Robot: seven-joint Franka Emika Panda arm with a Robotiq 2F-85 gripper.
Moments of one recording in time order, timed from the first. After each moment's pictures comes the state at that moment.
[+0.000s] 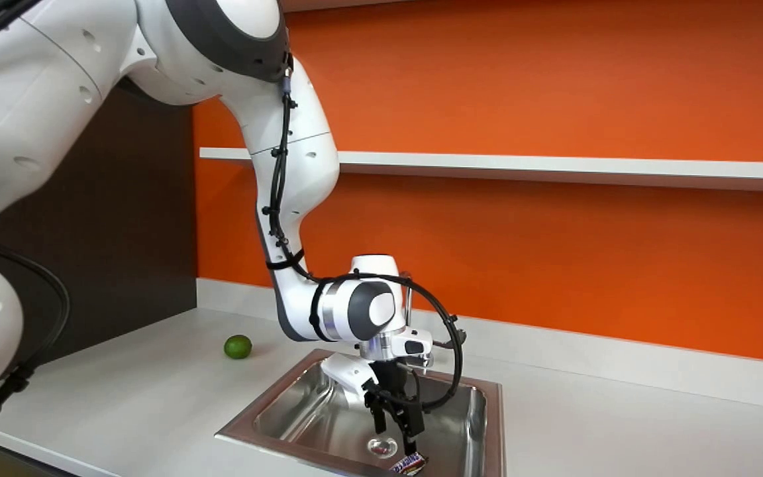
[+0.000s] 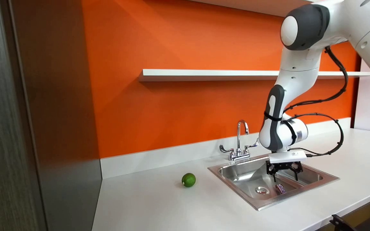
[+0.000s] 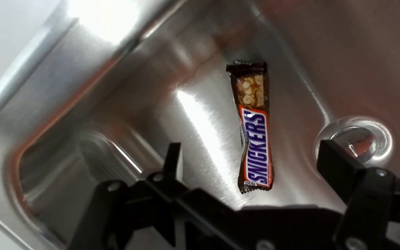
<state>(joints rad) -0.08 0.57 -0.33 -2.27 -0.15 2.83 0.41</state>
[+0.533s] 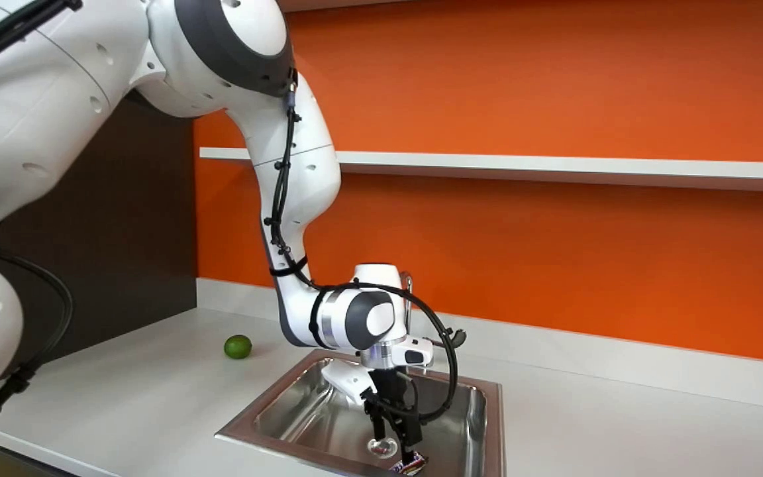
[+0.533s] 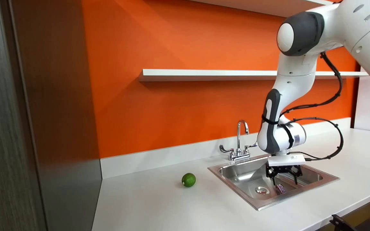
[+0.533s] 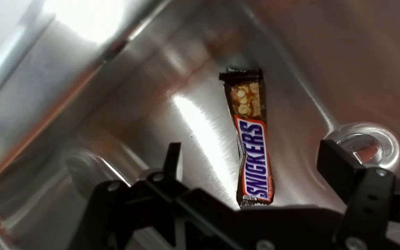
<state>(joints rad) -0.08 0.62 -0.32 -2.24 -0.07 2.83 0.38</state>
